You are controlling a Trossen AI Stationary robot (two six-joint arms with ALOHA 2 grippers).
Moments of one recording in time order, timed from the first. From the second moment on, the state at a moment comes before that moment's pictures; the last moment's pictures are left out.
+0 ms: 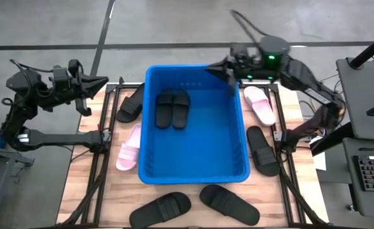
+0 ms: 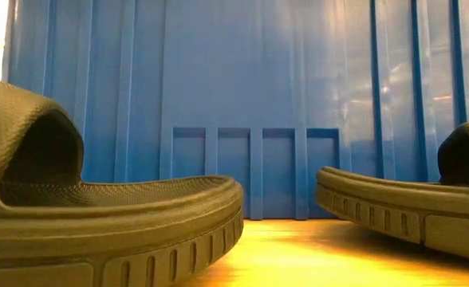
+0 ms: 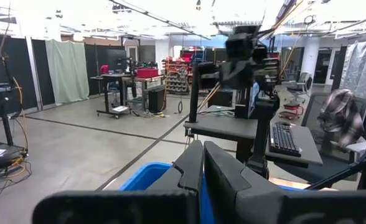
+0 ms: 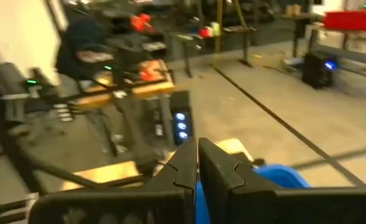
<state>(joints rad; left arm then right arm) 0.28 0.72 1.38 -0.61 -0.07 -0.02 -0.29 1.43 1.91 -0.56 -0.18 0.09</state>
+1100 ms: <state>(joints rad) 0.28 0.72 1.38 -0.61 -0.07 -0.02 -0.20 0.67 0.99 -0.26 0.12 0.15</state>
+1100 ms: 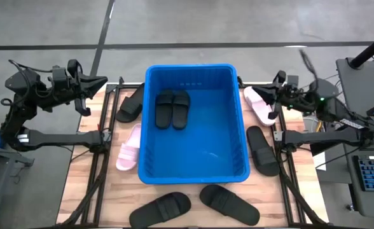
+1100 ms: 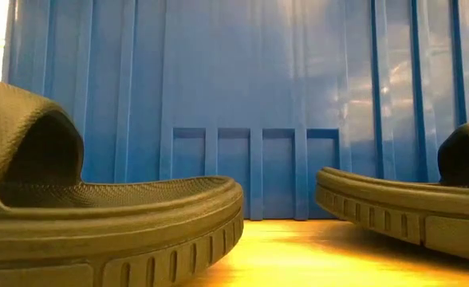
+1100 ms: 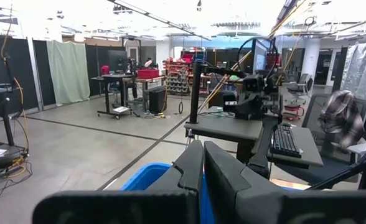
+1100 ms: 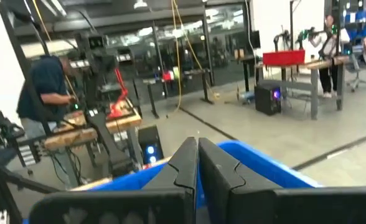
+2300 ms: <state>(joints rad) 0.28 0.72 1.38 -0.62 -0.14 -0.02 -0.10 0.94 1.44 -0.68 -0.22 0.23</state>
